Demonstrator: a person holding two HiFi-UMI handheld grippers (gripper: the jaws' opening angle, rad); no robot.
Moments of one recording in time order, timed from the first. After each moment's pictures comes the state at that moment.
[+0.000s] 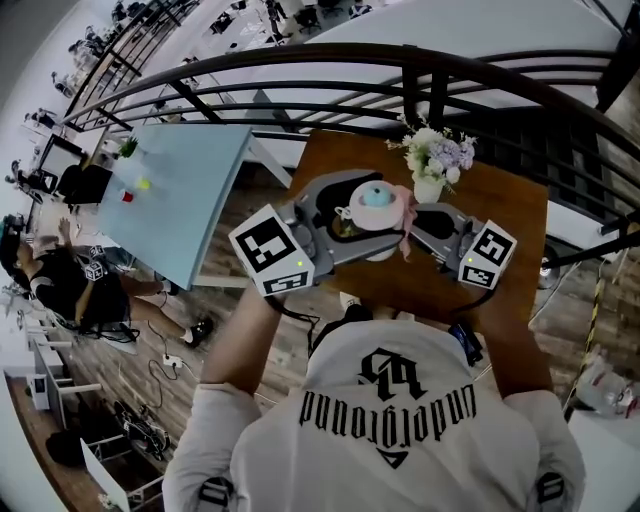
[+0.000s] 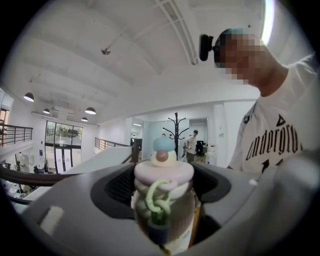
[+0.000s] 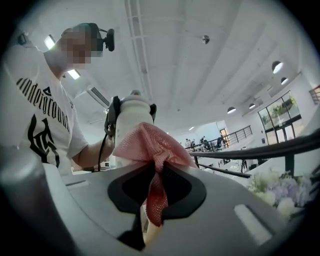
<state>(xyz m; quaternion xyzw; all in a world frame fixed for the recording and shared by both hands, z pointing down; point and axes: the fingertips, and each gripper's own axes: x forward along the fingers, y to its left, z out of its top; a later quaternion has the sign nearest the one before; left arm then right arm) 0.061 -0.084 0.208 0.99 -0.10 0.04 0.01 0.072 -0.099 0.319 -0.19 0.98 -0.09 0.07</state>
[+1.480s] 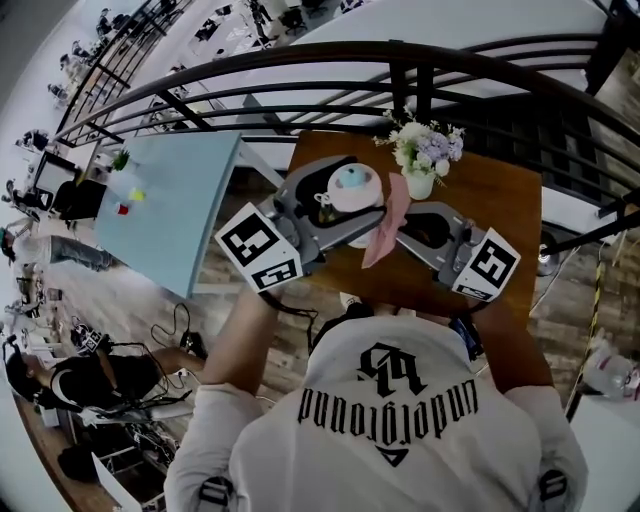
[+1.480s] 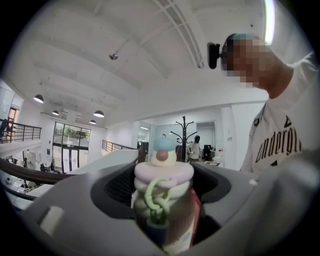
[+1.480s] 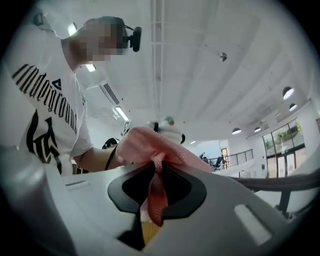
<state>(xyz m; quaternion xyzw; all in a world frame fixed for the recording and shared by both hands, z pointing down) 0.053 -0.104 0.208 0.99 -0.15 0.02 0.02 0.068 -0.060 0.257 -0.19 0.98 0.02 0.10</state>
